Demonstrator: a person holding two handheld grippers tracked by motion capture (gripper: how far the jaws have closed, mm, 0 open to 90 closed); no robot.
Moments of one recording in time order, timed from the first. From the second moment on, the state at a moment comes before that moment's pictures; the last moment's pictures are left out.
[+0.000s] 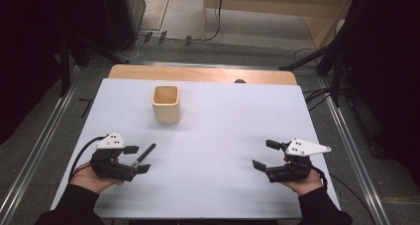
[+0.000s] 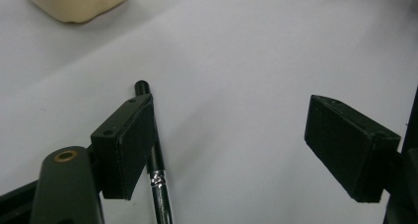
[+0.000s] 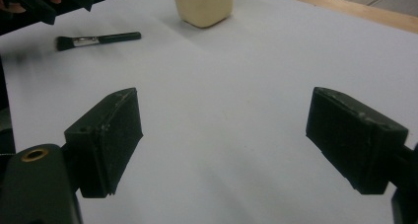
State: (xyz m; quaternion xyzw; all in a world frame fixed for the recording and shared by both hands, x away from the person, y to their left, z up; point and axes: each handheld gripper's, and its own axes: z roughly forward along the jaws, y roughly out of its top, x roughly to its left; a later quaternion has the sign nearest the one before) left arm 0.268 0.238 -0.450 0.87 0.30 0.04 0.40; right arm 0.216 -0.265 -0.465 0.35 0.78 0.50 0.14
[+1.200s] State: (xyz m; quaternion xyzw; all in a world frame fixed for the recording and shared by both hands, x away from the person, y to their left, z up) left arm 0.265 0.232 -0.450 0.85 0.32 0.05 0.41; right arm 0.215 -0.265 -0.465 0.36 0.76 0.52 0.14
